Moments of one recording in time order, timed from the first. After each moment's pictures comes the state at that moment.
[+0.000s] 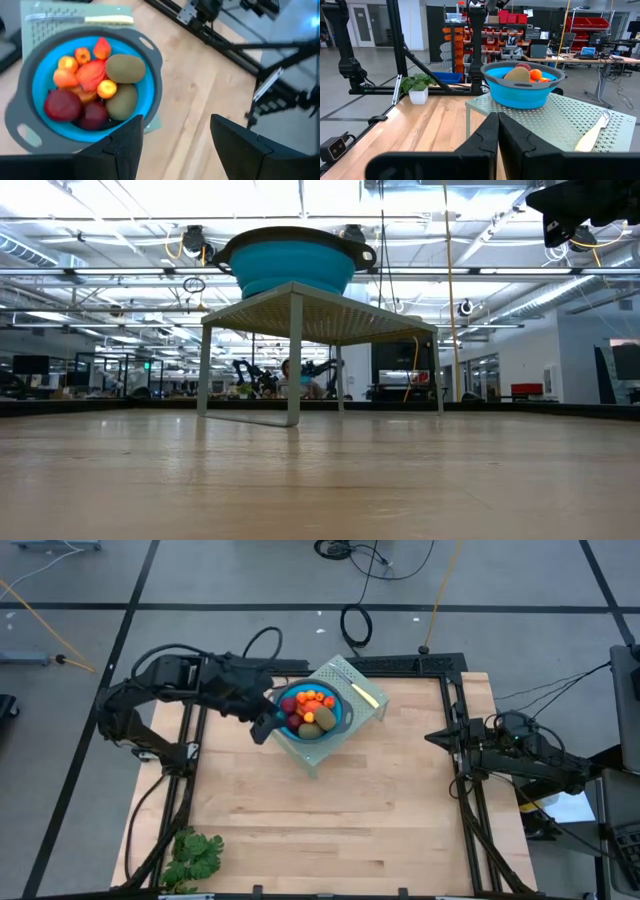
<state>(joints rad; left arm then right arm) 0.04 1.47 1.97 -1.24 -0.02 -0.56 -0.21 0.04 0.43 -0.38 -0.21 -0.01</state>
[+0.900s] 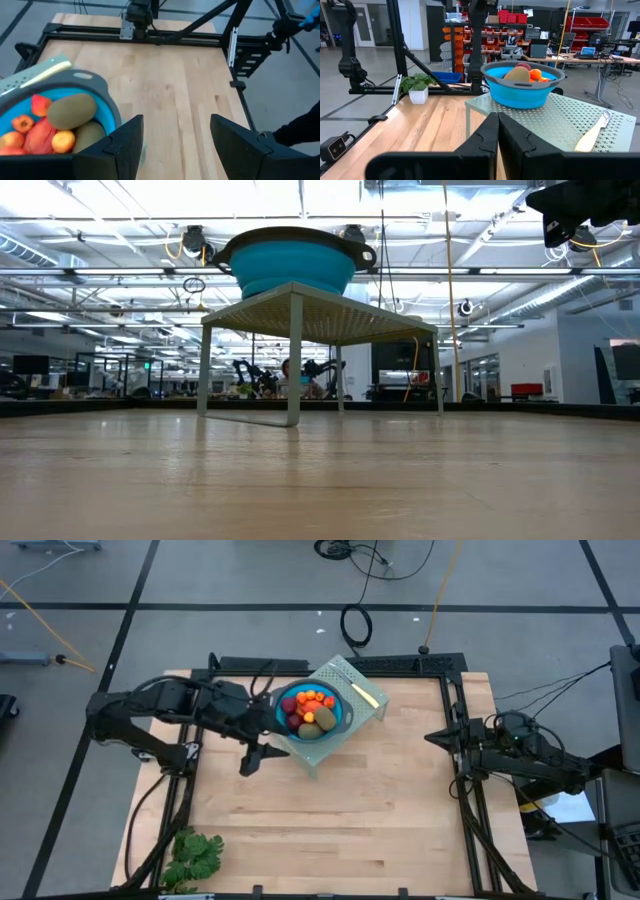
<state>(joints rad) -0.09 1.34 1.67 -0.91 0.05 -0.11 -0.21 0.04 0.43 -0.38 -0.21 -0.01</state>
